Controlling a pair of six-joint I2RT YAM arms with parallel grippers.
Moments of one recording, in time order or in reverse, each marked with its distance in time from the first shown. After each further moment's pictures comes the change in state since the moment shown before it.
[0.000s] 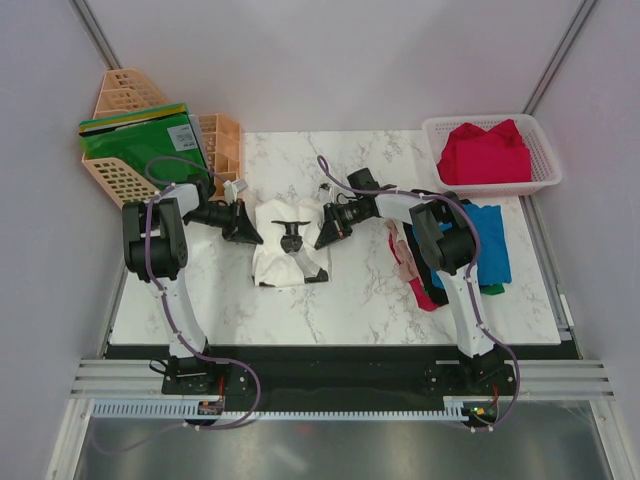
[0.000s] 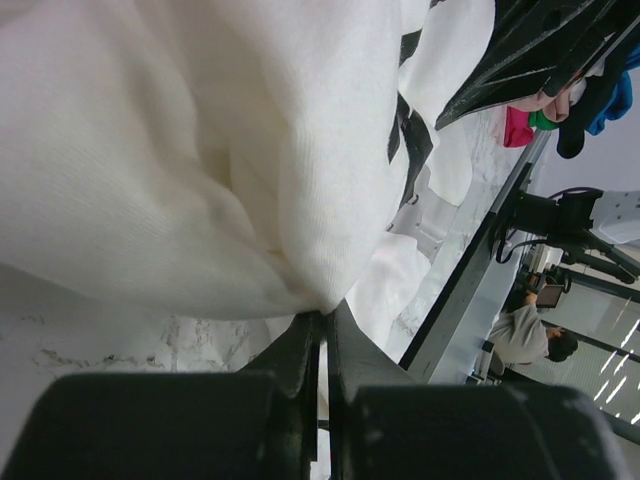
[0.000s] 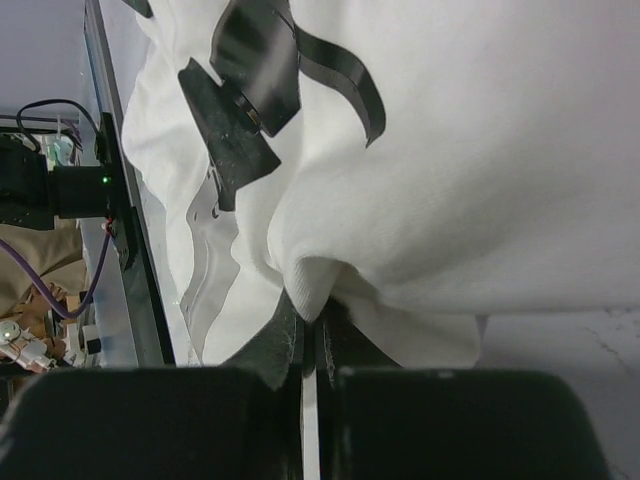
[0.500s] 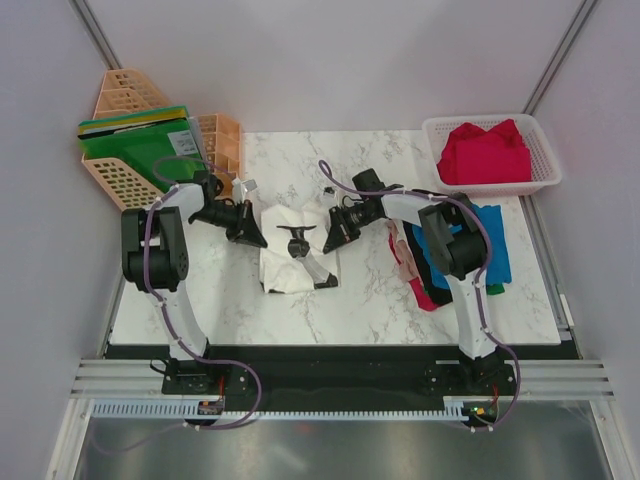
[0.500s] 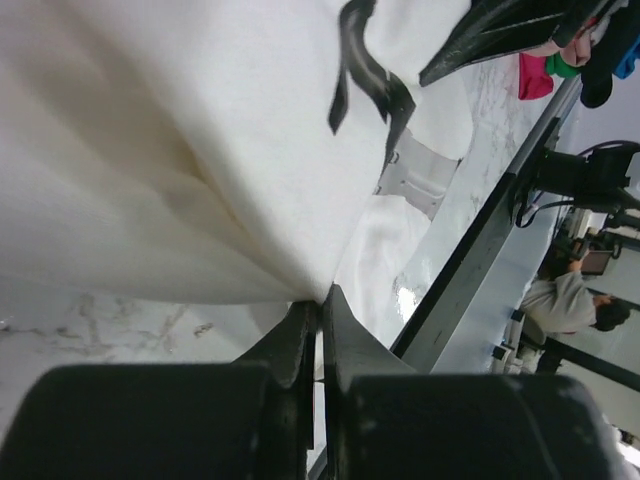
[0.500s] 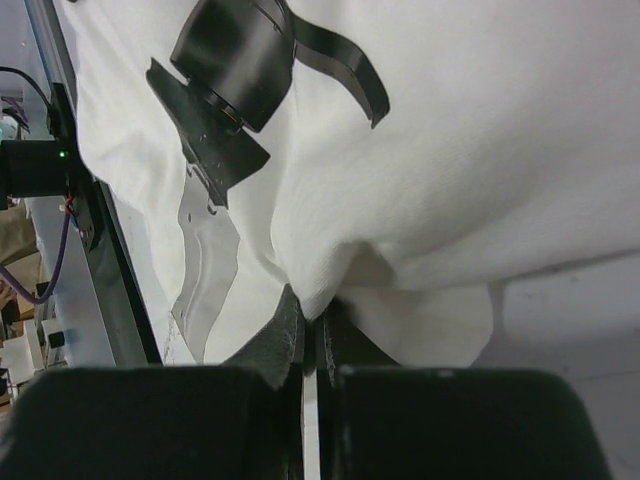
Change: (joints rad) left arm -0.038 -0.095 -0.051 -0.023 -0.054 0.038; right arm -0.007 -0.091 -0.076 -0.068 0.079 -0.085
